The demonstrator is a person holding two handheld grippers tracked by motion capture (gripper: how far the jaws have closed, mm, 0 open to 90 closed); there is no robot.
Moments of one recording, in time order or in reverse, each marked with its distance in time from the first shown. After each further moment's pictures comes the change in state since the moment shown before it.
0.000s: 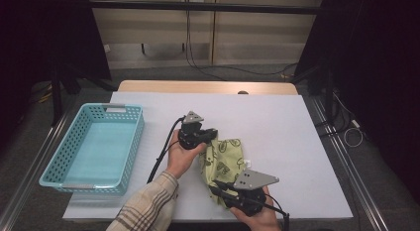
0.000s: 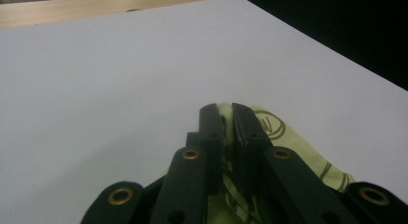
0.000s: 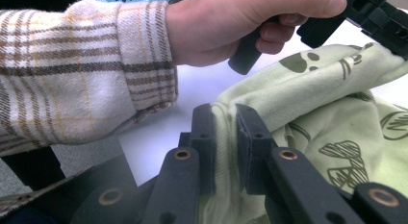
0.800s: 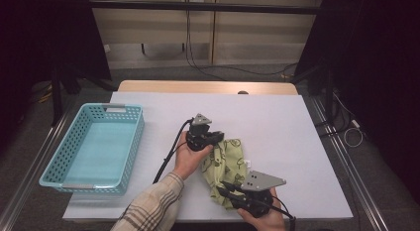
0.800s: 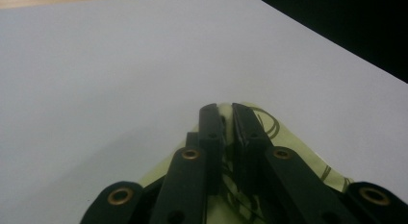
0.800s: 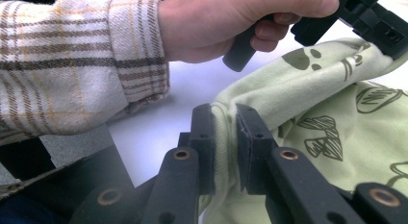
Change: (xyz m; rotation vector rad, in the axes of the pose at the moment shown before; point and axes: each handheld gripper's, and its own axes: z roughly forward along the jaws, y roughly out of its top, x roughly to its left) left arm -0.010 -0.004 0.022 0.028 -0.027 -0.003; right arm -0.007 -0.011 -0.011 0.025 -0.036 0.012
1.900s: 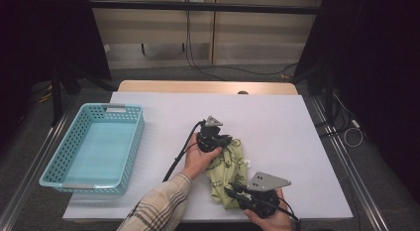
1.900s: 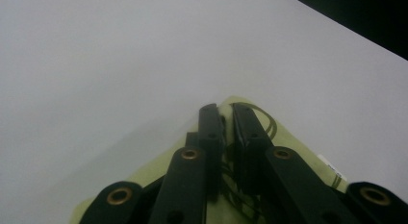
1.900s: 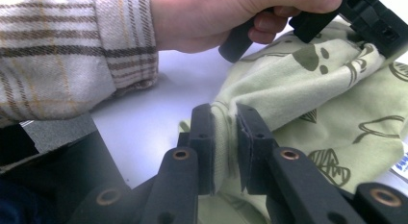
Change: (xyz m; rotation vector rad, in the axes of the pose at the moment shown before) left arm -0.011 -0.001 0.029 0.056 -0.010 0.010; right arm -0.010 -0.013 -0.008 0.059 -0.050 0.024
